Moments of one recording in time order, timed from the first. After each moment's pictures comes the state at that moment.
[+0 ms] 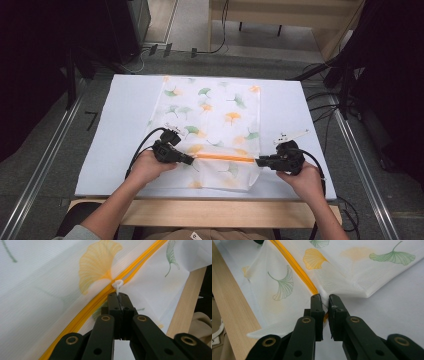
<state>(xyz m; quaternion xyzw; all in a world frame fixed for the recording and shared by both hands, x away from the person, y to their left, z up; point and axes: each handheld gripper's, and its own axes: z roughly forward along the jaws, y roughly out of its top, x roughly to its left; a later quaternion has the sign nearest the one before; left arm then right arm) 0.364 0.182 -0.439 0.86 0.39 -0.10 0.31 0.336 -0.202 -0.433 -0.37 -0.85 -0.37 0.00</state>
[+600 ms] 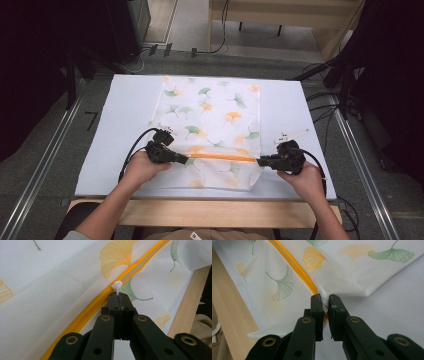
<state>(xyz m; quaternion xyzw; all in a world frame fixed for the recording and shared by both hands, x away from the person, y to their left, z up) 0.360 0.197 -0.438 0.85 0.41 -0.09 0.31 0.338 -0.205 -0.435 -0.37 -0.85 -0.37 0.00</state>
